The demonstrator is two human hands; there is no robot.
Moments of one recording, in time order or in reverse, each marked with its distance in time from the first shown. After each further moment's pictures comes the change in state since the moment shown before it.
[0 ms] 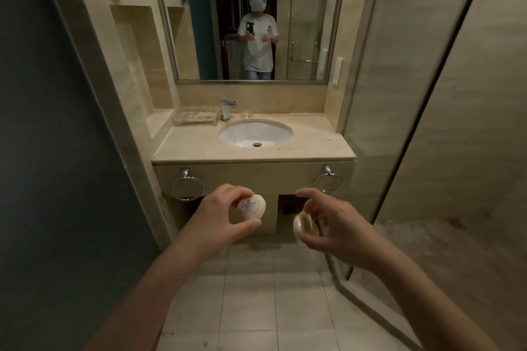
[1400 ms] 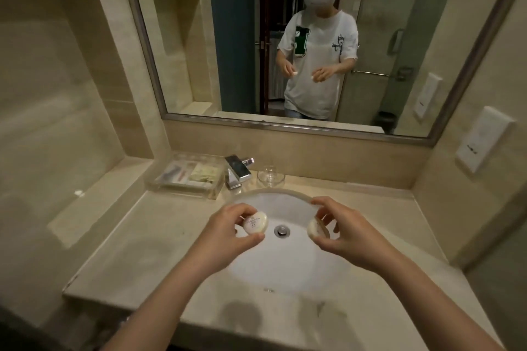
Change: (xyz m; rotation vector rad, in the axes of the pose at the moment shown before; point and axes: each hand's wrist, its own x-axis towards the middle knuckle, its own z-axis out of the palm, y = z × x) left_hand 0.616 -0.323 0.069 -0.111 0.104 -0.312; right_hand 0.657 0.374 0.040 0.129 -0.149 0.009
